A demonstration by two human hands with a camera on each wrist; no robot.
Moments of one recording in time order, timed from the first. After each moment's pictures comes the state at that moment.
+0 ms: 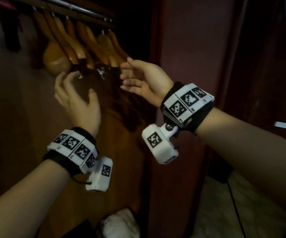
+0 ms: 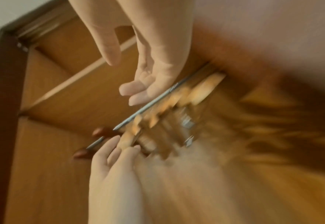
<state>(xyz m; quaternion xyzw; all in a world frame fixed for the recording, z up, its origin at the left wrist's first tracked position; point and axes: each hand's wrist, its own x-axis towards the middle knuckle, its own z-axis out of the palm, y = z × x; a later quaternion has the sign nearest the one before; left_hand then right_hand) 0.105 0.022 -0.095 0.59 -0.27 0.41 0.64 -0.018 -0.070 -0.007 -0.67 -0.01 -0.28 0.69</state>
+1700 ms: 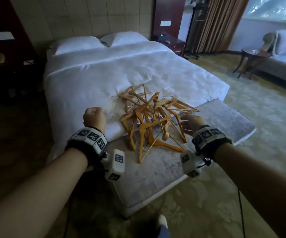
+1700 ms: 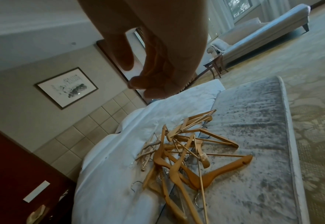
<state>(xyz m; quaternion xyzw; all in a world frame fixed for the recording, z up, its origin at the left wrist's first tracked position) -0.950 -0.711 -0.398 0.61 -0.46 -0.46 0.46 -1.176 -0.549 -0.373 -0.06 0.76 -0.54 0.36</state>
